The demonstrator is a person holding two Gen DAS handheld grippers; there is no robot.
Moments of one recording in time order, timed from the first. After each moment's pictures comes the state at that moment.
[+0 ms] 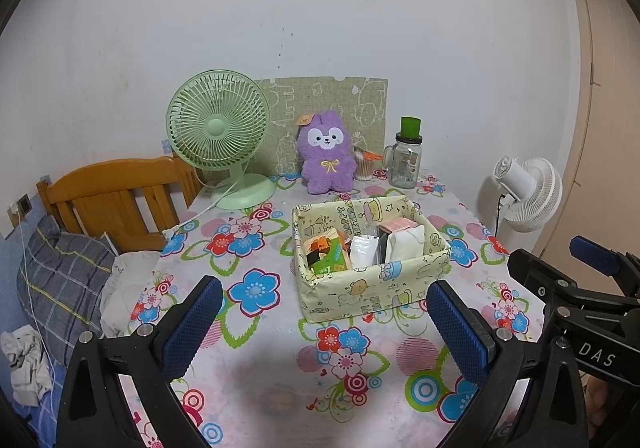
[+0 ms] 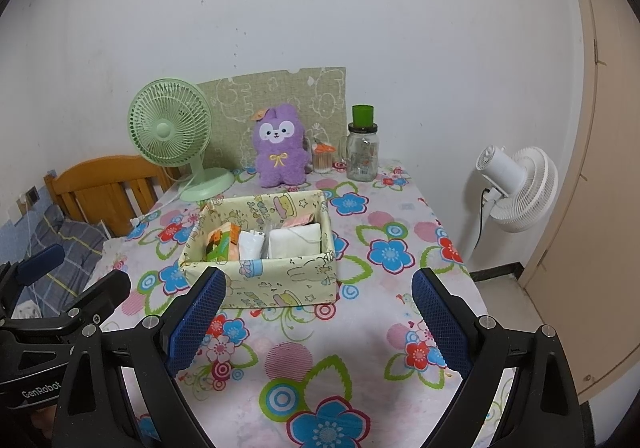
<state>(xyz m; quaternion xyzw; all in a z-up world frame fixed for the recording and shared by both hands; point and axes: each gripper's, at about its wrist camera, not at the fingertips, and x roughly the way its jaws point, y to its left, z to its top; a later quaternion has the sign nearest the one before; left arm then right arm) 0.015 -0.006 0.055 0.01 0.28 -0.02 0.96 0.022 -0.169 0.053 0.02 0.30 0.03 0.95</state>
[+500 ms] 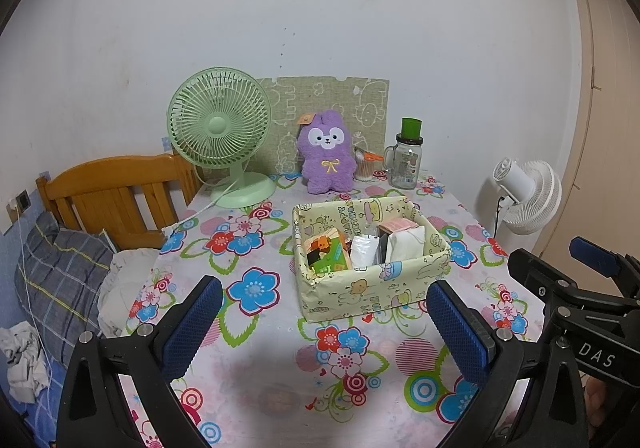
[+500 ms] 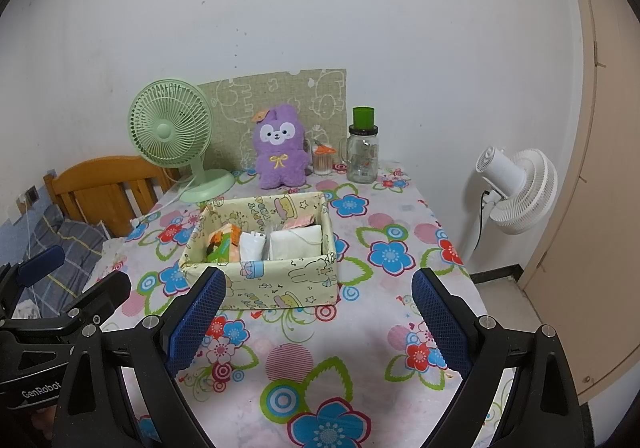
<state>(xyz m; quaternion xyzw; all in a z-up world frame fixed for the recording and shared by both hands) 0.016 -0.004 0.054 0.01 0.28 -0.02 0.96 0.024 -0.167 0.052 0.02 0.30 0.03 0.95</state>
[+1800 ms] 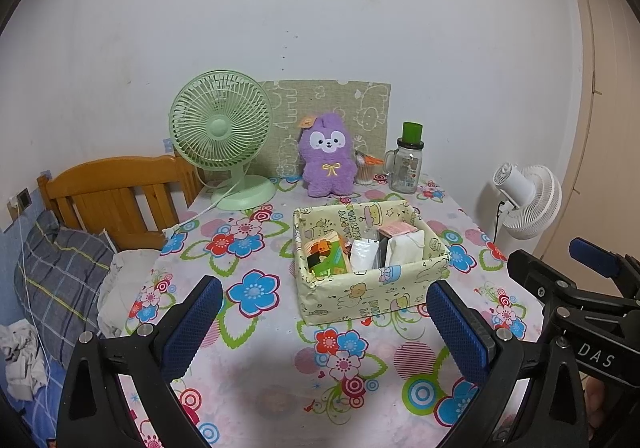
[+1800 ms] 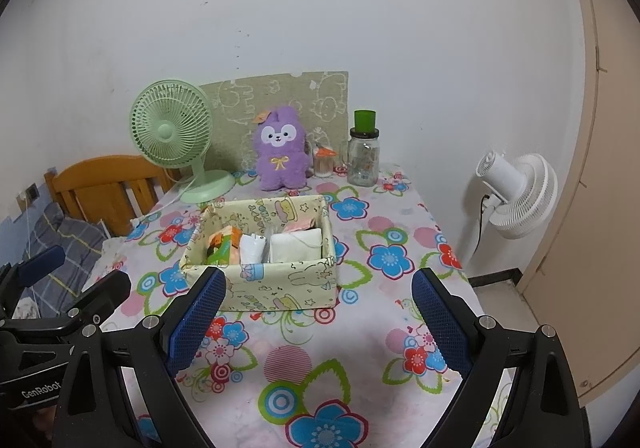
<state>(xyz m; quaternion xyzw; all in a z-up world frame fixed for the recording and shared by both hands) 0.016 -0.004 0.055 0.00 0.28 -0.02 0.96 0.024 -0.169 0.054 0.02 0.30 0.03 0.95</state>
